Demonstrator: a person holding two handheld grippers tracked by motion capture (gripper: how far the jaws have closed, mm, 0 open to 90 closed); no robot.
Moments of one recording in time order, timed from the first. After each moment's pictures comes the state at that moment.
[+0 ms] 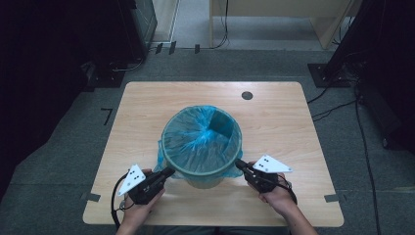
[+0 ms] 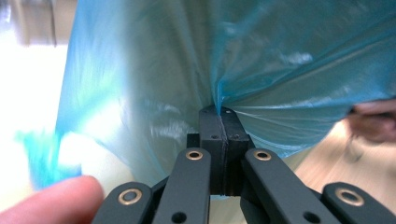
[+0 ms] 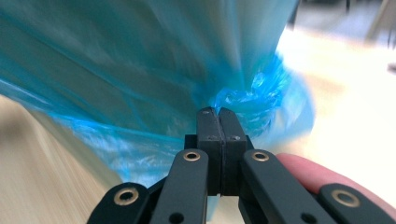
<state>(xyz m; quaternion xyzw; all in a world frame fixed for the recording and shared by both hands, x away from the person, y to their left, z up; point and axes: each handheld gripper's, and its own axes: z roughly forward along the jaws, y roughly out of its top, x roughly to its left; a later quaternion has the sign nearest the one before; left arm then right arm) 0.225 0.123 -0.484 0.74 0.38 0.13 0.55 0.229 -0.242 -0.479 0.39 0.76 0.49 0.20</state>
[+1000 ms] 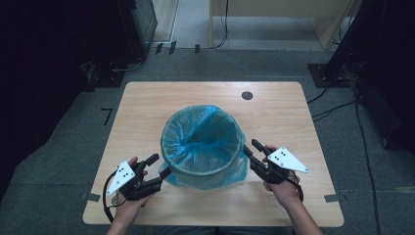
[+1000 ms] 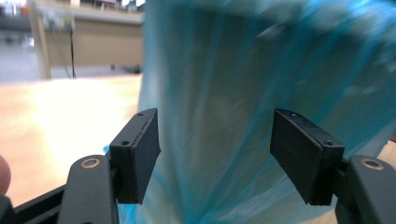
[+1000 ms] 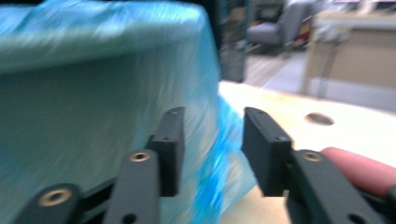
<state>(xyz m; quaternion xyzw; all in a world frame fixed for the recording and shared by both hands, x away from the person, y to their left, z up) 0.223 0.139 -0.458 0.67 0.32 0.19 0.64 0.237 -0.261 -0.442 0.41 0.65 0.56 0.31</state>
